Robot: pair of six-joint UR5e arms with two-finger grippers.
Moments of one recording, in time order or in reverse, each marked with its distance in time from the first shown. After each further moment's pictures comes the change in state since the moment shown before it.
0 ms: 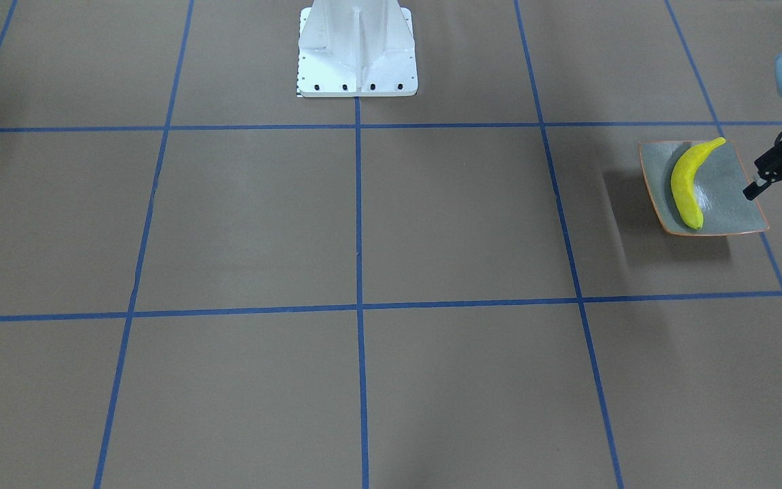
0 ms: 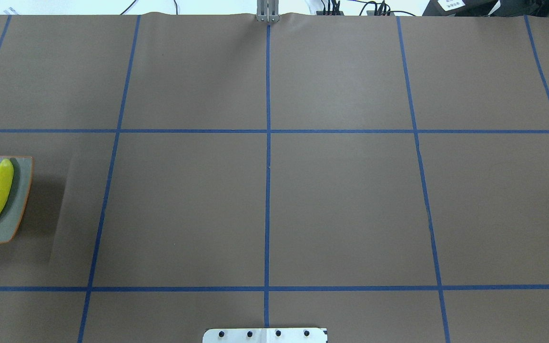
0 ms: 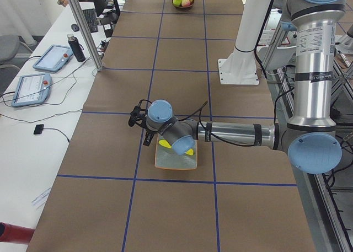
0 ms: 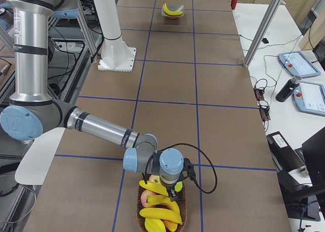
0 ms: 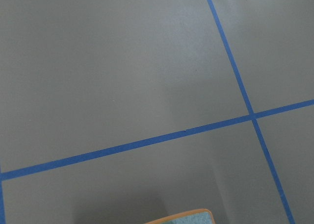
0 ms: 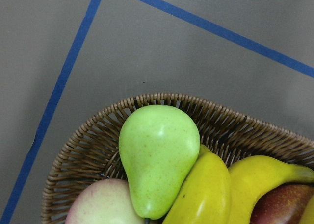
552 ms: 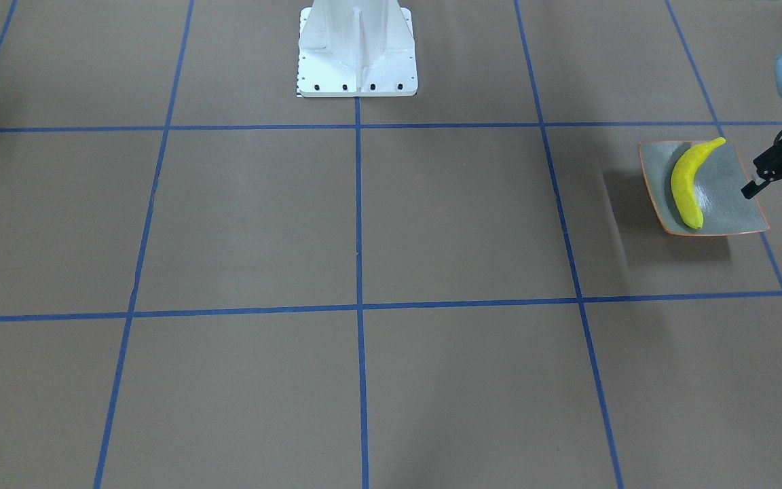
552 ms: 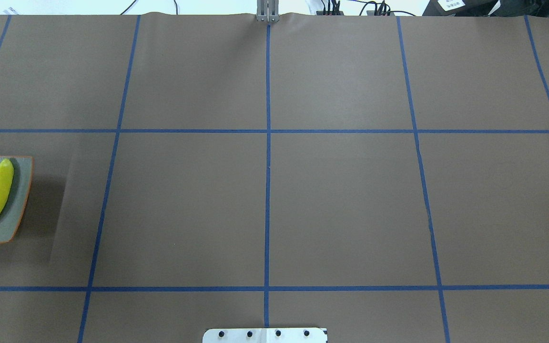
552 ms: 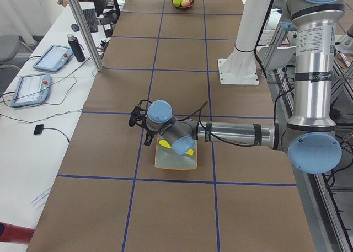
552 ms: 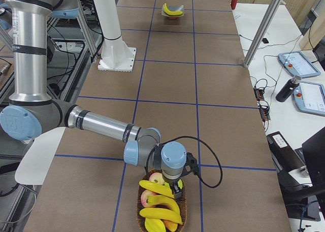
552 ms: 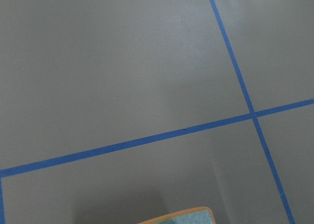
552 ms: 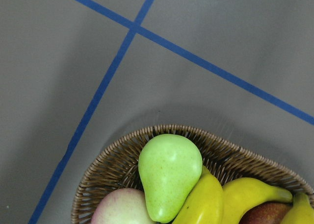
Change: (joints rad) left arm 0.000 -0.001 0.004 0.003 -0.017 -0.001; right arm 0.048 0.003 0.050 -0.059 -0.001 -0.060
